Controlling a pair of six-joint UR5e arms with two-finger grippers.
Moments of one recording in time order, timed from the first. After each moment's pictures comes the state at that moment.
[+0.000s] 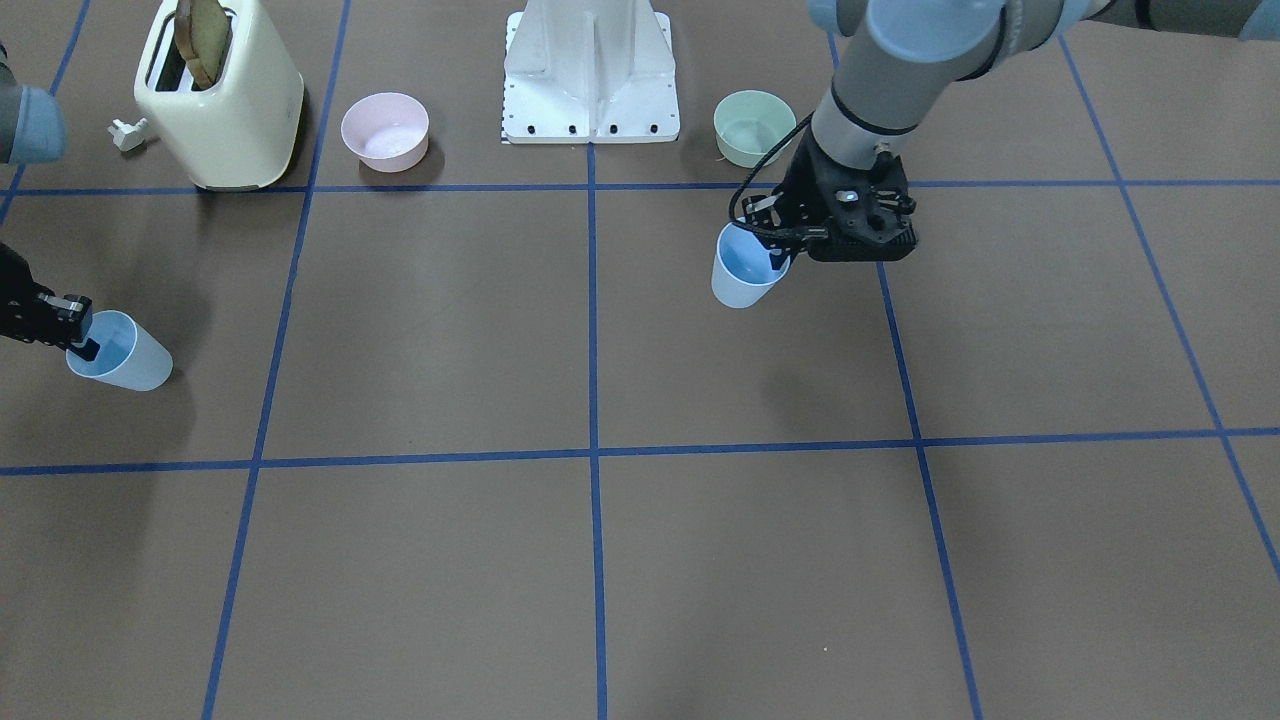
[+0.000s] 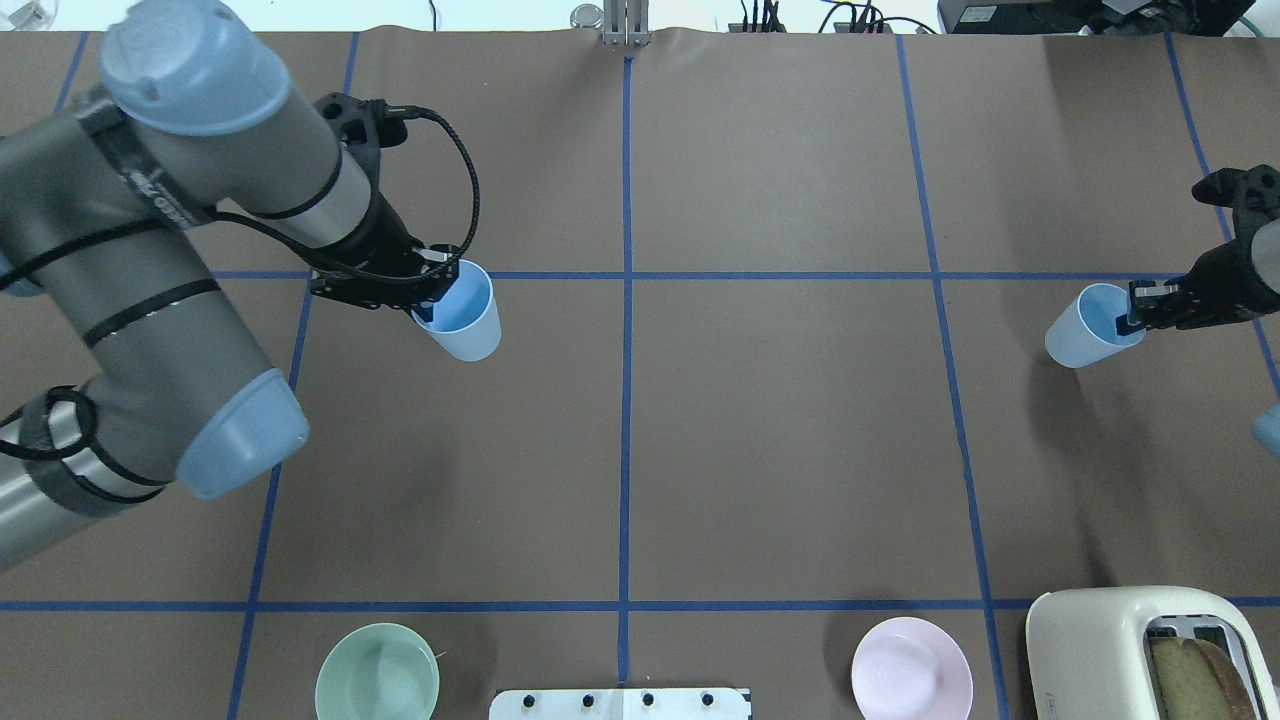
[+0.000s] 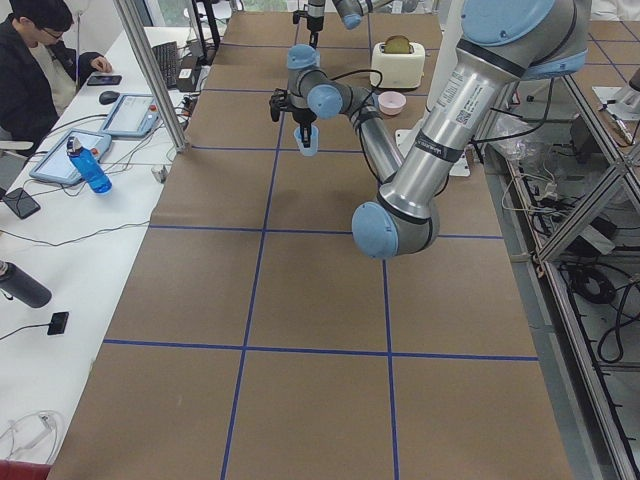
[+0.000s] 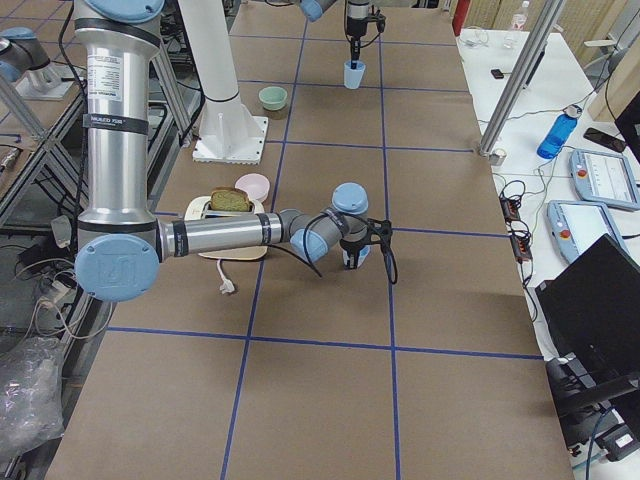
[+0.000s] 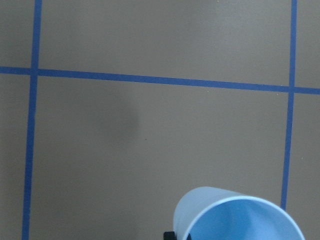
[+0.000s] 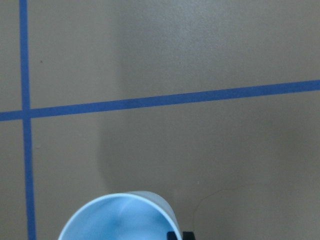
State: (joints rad) left arm -0.73 -2.18 -1.88 -1.42 -2.10 -1.15; right arm 1.08 -1.58 1.72 -1.09 2.27 0.87
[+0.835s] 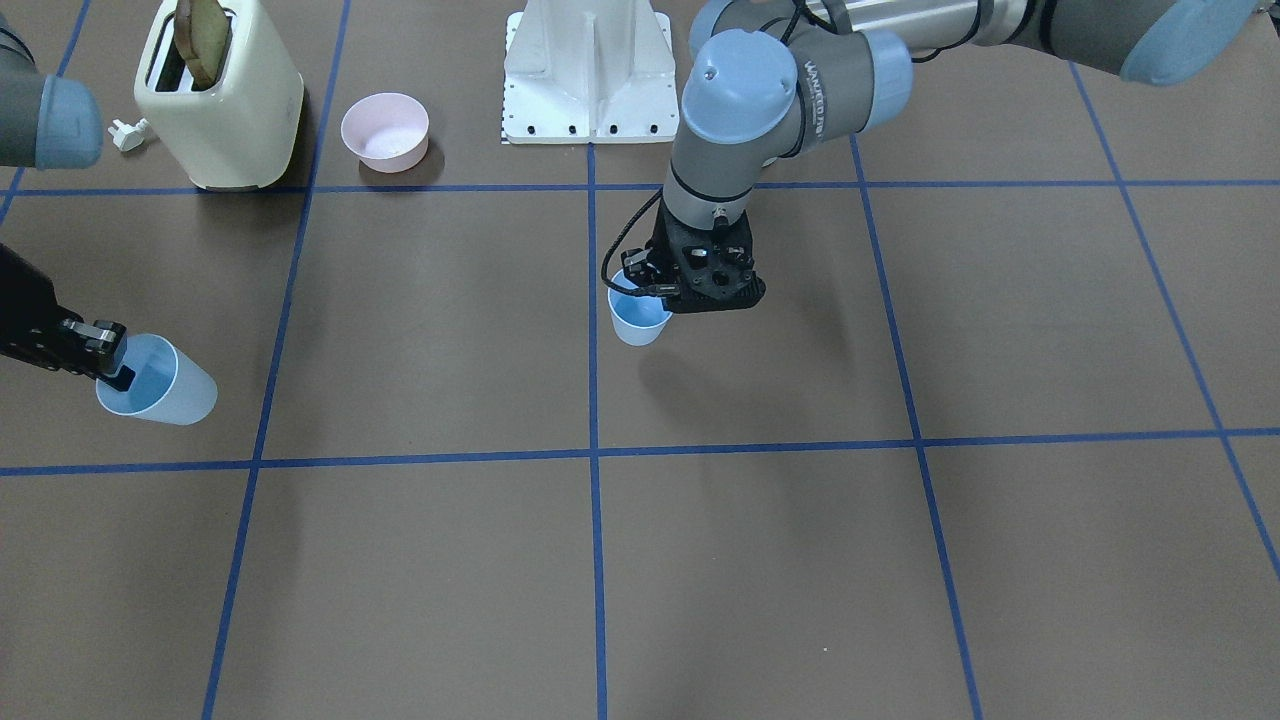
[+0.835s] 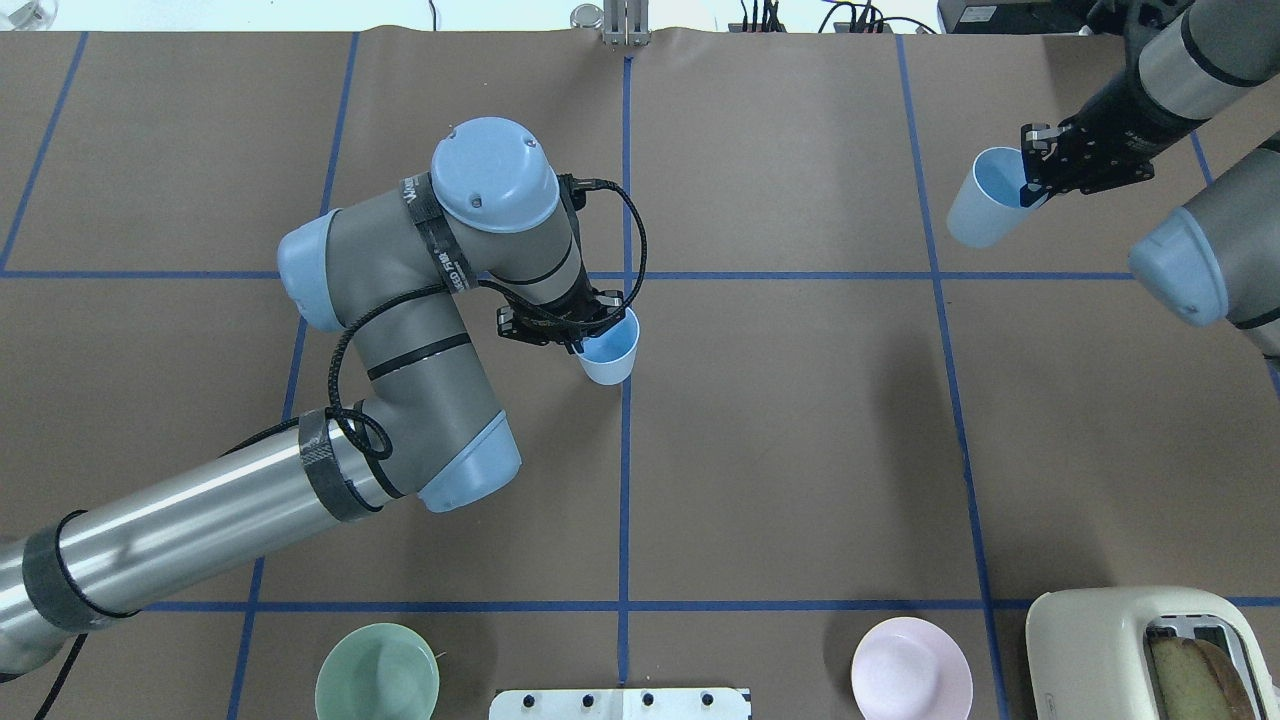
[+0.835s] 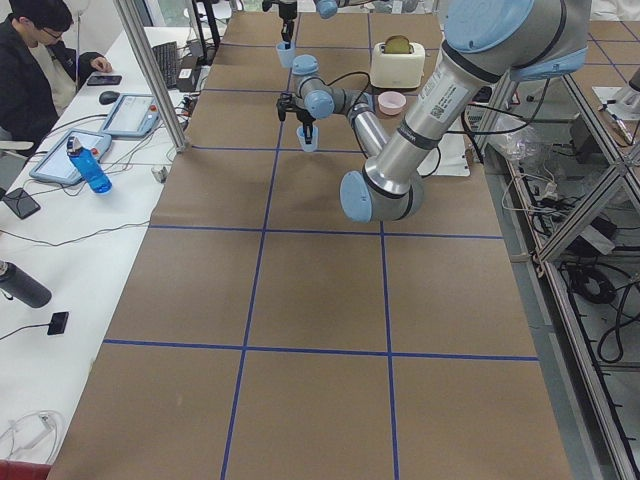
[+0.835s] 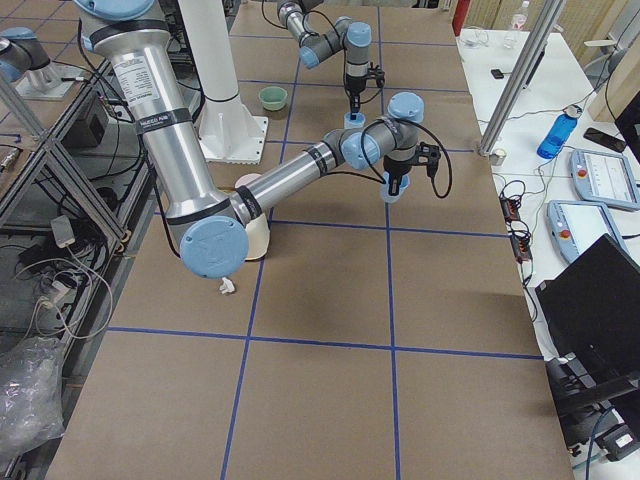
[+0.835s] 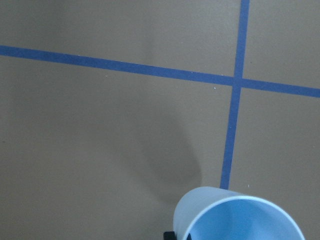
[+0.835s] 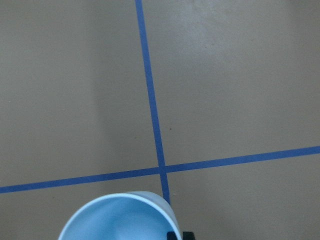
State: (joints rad) left arm -0.58 -2.39 -1.50 -1.64 -1.99 -1.29; right arm 1.11 -1.21 1.76 -1.53 2.27 0.86
